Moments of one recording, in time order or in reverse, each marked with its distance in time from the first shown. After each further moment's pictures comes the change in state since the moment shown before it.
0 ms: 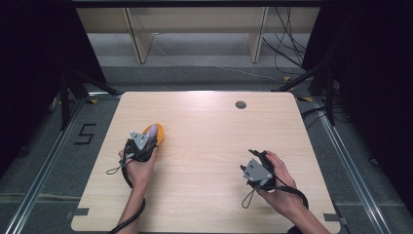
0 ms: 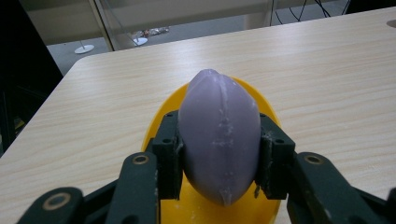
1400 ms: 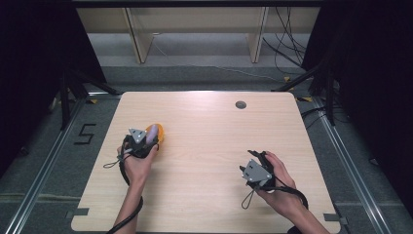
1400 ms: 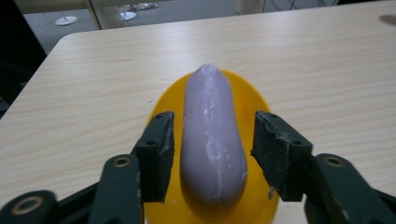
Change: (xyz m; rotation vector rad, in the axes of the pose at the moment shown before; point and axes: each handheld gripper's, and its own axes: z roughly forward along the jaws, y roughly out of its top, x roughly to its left) left arm 0.007 0.016 -0.002 0.098 -0.059 -0.055; right arm 0.004 0.002 0.000 -0.013 0.031 0.025
